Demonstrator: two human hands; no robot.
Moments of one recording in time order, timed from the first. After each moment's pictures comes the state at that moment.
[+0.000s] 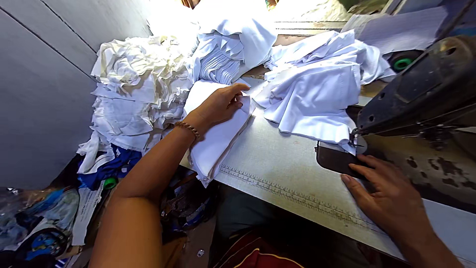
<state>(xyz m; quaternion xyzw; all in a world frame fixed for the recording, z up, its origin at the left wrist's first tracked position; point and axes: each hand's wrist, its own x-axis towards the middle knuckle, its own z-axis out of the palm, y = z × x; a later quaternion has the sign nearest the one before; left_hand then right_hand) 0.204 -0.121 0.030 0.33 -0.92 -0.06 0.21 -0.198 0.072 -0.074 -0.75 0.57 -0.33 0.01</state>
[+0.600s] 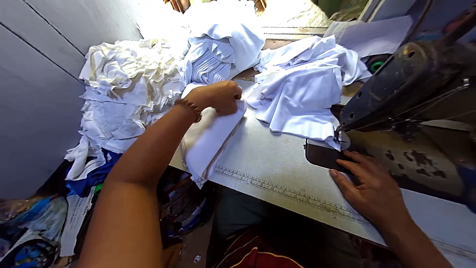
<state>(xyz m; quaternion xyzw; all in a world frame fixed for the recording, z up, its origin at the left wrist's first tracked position) 0.169 -0.145 0.078 0.38 -0.91 -0.11 -0.08 -0.199 0.073 -0.075 -0.74 0.58 -0.33 0.01</state>
